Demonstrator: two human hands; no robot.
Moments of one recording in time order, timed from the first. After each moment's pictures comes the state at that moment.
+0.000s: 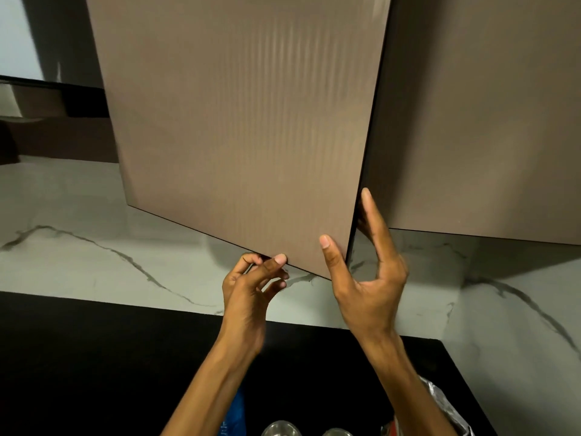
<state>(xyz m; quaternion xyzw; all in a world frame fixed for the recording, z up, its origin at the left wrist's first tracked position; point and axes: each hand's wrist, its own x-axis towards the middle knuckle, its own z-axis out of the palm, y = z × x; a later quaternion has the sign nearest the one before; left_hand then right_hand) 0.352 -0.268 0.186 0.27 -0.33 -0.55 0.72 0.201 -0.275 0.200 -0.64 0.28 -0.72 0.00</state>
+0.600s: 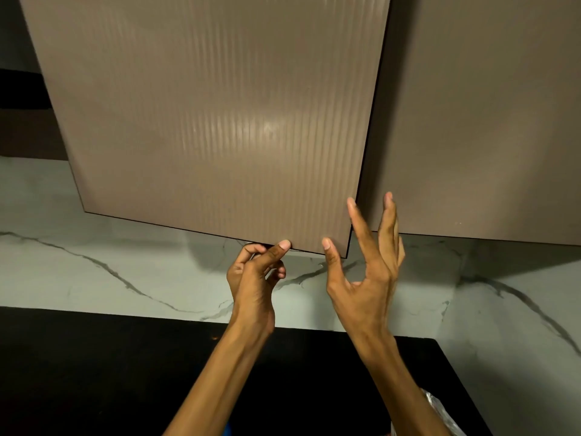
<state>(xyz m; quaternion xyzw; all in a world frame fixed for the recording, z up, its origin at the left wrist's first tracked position) 0.320 -0.338 0.188 0.30 -0.28 -0.54 0.73 0.176 -0.352 0.177 -0.61 0.40 -0.67 -0.12</state>
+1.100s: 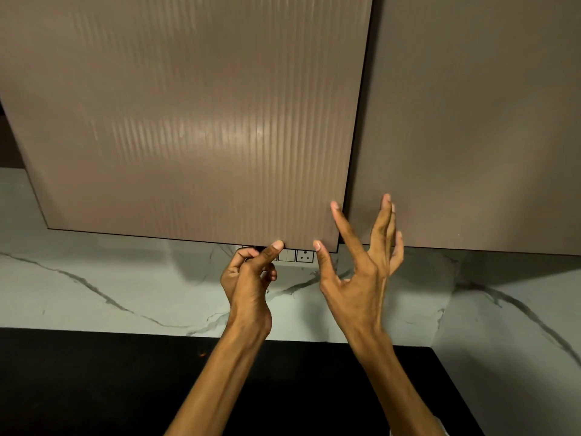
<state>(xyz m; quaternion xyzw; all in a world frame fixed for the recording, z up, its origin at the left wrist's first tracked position) 0.306 -0.386 0.185 0.32 -0.26 -0.52 0.75 0.163 -0.396 0.176 -0.60 0.47 -0.62 -0.16</state>
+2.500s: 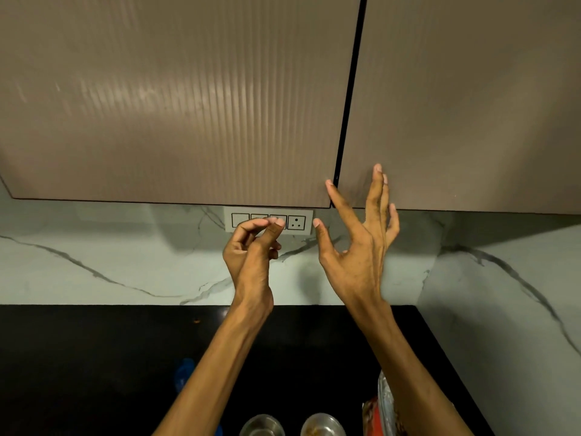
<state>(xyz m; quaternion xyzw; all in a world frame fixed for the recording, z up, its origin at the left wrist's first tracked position) 0.298 -0.389 0.161 0.34 -0.32 -0.49 0.74 0.153 -0.393 0.163 -0.63 0.51 -0.56 -0.16</state>
